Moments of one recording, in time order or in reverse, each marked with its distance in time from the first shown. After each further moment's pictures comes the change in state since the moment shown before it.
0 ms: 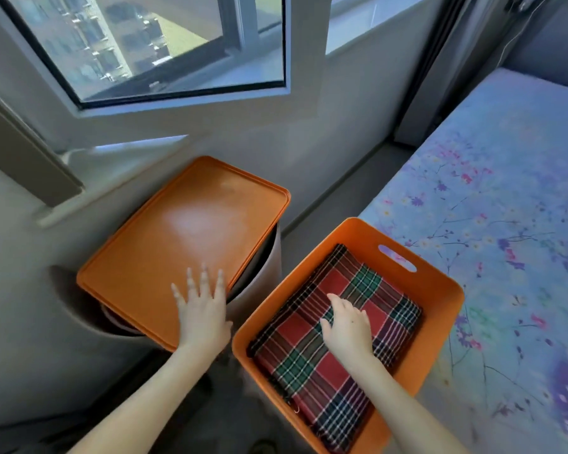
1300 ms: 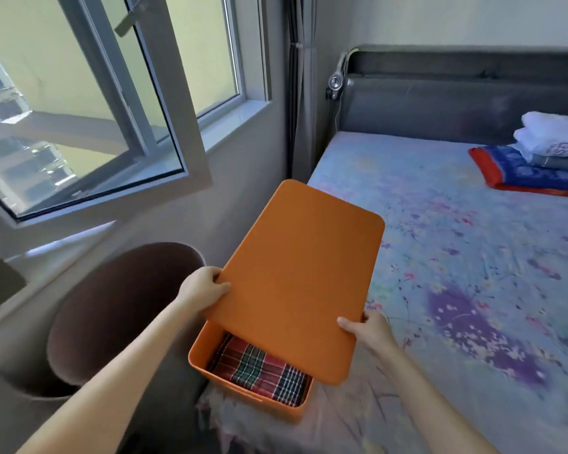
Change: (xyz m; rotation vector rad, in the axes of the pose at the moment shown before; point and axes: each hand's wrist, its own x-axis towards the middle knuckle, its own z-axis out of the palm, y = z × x) left_hand -0.072 0.067 -0.146 -0.620 -0.011 0.348; right_hand -0.186 0.093 -0.089 0.998 0.296 0.476
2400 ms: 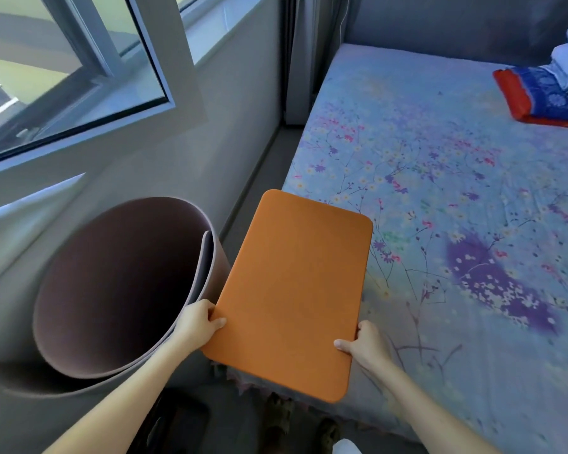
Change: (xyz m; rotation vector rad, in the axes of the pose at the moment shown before) left_hand 0.051 -0.167 0.085 0.118 -0.258 -0.095; right_hand 0.017 0.064 0.103 -0.576 -0.057 0.205
